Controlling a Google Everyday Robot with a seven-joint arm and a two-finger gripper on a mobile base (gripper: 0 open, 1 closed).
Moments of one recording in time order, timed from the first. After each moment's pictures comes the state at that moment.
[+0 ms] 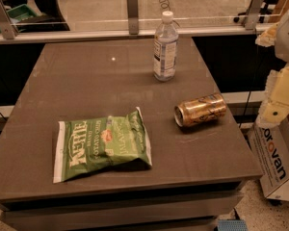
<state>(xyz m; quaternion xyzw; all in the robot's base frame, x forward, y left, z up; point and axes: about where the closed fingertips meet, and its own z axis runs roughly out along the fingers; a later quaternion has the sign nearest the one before) 0.438 -0.217 0.976 -0.60 0.78 -0.03 0.16</state>
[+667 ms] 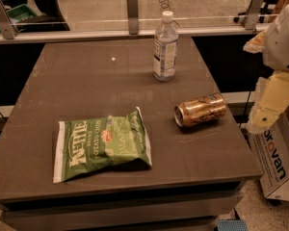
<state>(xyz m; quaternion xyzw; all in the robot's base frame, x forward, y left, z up) 0.439 -0.201 0.962 -0.62 0.77 -0.02 0.16</state>
